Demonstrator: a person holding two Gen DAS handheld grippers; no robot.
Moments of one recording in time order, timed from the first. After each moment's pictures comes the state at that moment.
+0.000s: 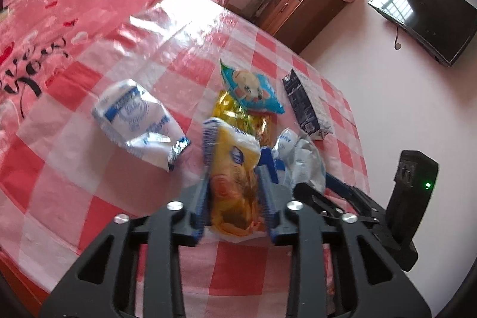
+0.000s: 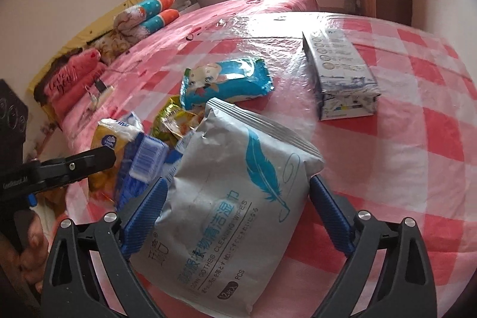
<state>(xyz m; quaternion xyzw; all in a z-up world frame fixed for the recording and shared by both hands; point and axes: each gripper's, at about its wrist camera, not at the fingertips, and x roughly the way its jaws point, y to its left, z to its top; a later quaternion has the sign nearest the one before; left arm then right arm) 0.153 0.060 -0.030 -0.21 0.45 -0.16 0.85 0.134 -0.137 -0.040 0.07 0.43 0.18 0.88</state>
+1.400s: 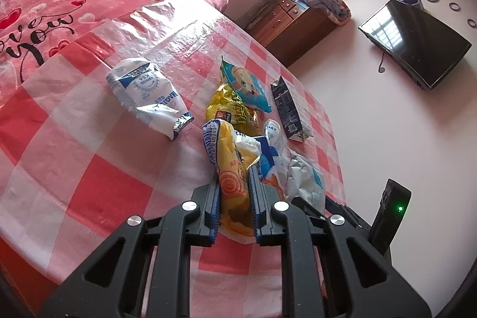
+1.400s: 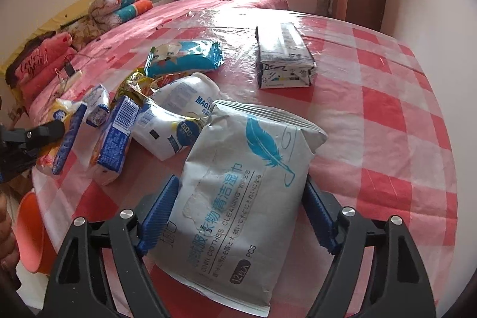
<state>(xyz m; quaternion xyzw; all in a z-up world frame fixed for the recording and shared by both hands) 0.112 0.082 -0.036 -0.28 0.41 -0.18 0.85 0.092 -0.164 -0.046 0.02 0.43 0.10 0.90</state>
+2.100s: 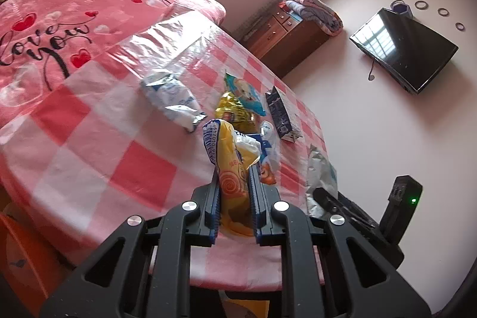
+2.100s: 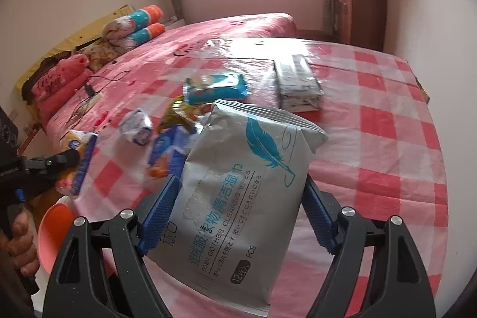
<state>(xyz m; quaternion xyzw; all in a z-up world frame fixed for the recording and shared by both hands) 0.061 0.120 -0.019 -0.29 0.38 -0.18 0.86 0.051 -0.149 -0.001 0.05 0.38 0.13 0.91</state>
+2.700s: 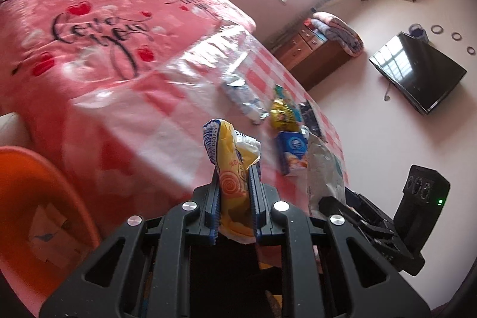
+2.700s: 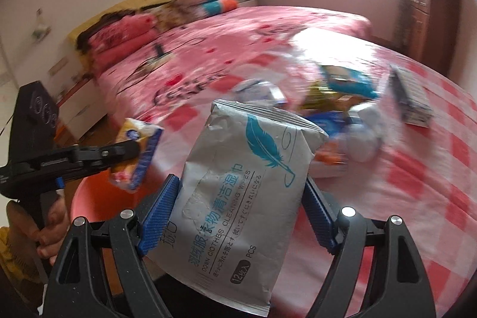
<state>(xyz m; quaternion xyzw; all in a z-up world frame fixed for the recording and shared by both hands) -0.007 0.200 -0.034 -0.32 0.38 -0.11 0.86 0.015 -0.013 0.010 -0.02 0.40 0.29 0.87</state>
